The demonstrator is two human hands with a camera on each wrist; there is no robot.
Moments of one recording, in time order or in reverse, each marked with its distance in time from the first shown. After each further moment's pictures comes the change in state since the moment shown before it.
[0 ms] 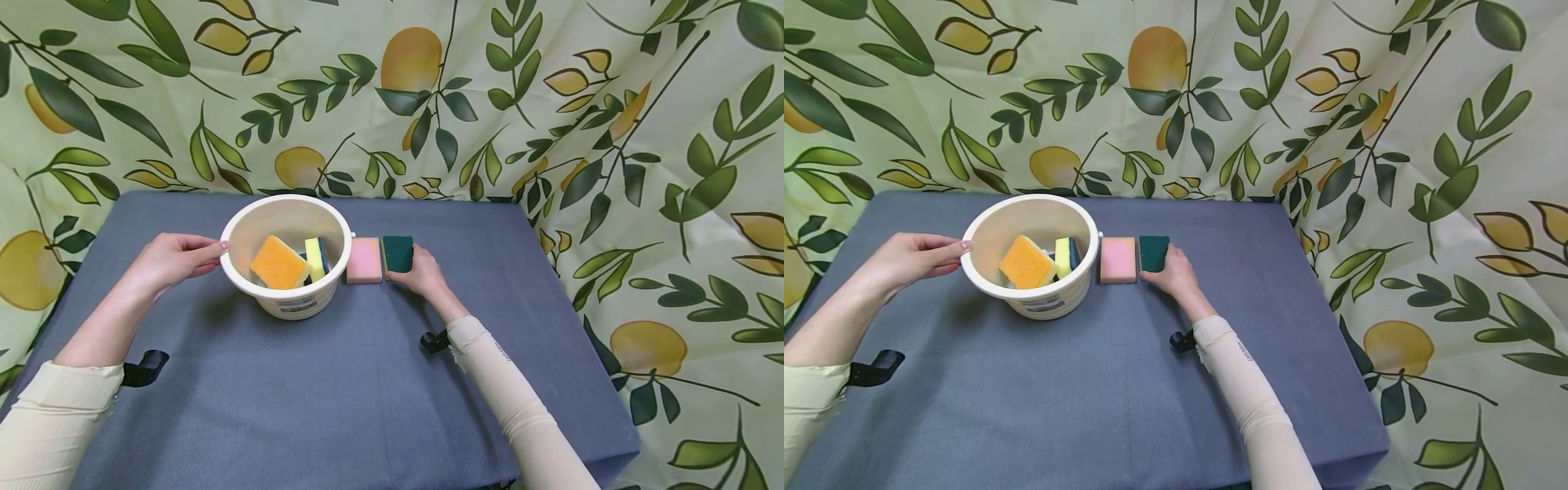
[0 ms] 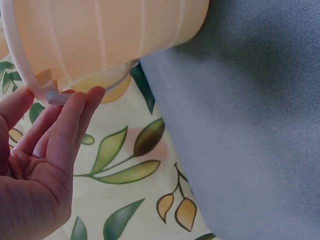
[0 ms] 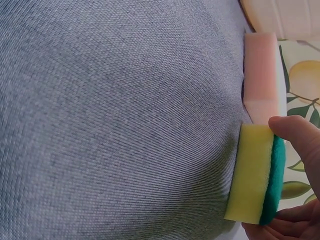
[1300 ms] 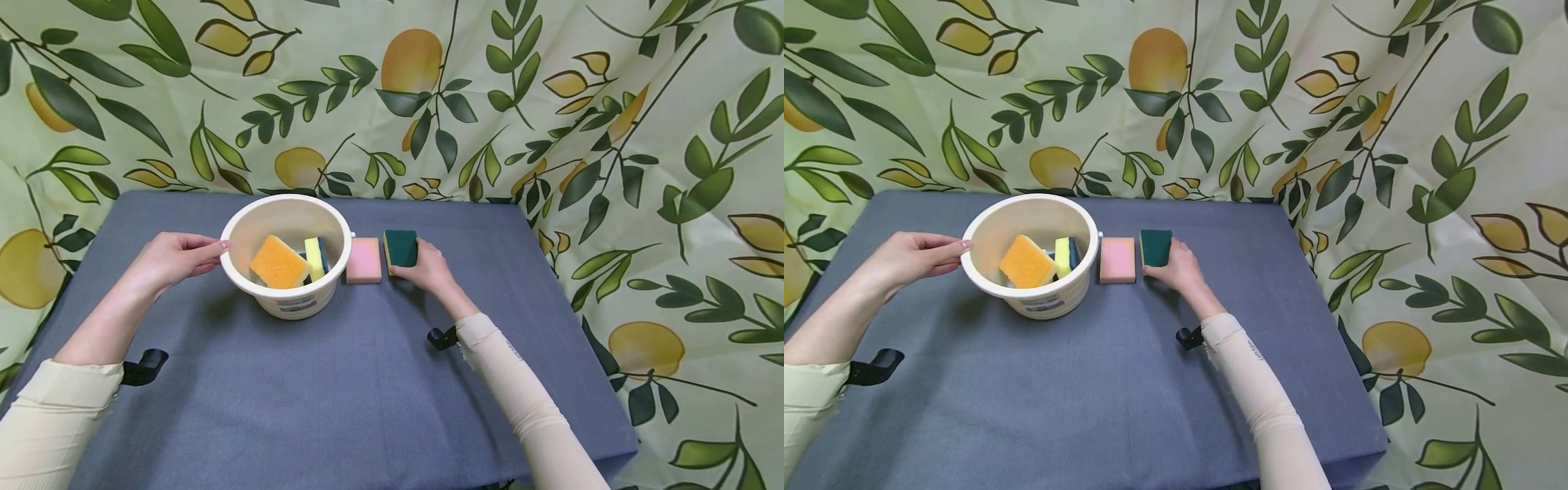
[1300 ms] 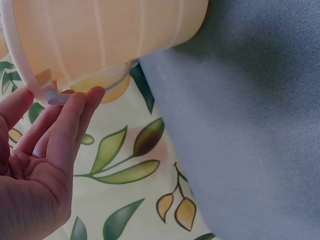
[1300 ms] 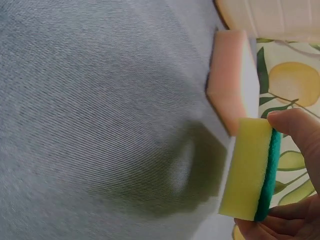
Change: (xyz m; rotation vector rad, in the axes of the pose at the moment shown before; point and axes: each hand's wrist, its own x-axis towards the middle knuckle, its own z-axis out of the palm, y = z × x) left_hand 0.000 -0.001 0.000 0.002 0.002 0.003; right_hand -0.004 -0.006 -0.023 -0.027 -0.004 -0.020
